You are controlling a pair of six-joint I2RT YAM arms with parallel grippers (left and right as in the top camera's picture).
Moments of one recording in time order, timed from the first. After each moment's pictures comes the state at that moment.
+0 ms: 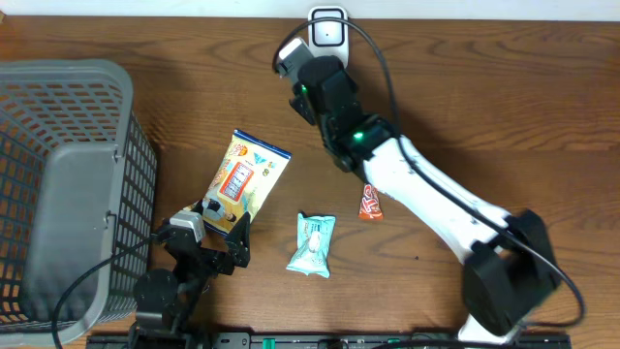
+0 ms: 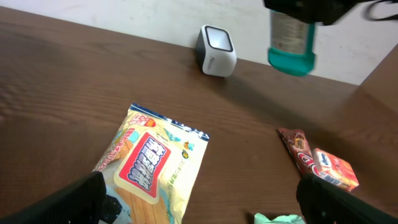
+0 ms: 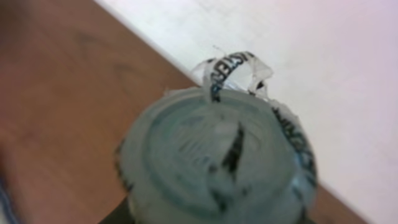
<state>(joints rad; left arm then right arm) -0.11 0.00 0.09 -0.31 0.24 -0.29 0.67 1.86 1.47 -0.08 0.40 -0.35</state>
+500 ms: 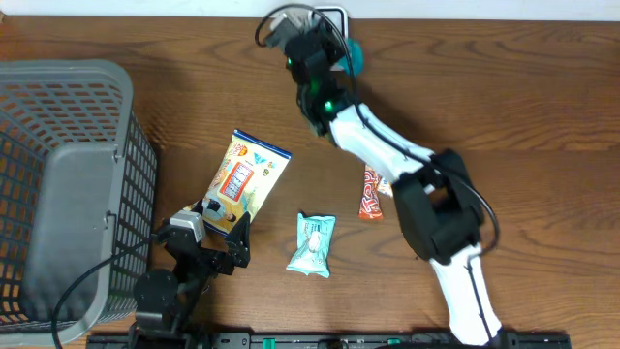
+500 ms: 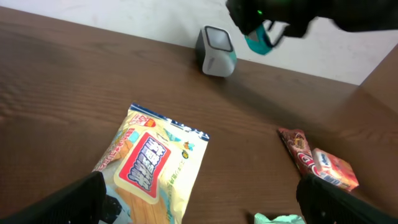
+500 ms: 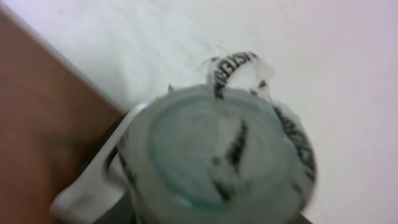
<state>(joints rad) -0.11 0.00 0.09 -0.31 0.24 -0.29 0.59 2.33 1.85 0.22 0.63 -0.70</state>
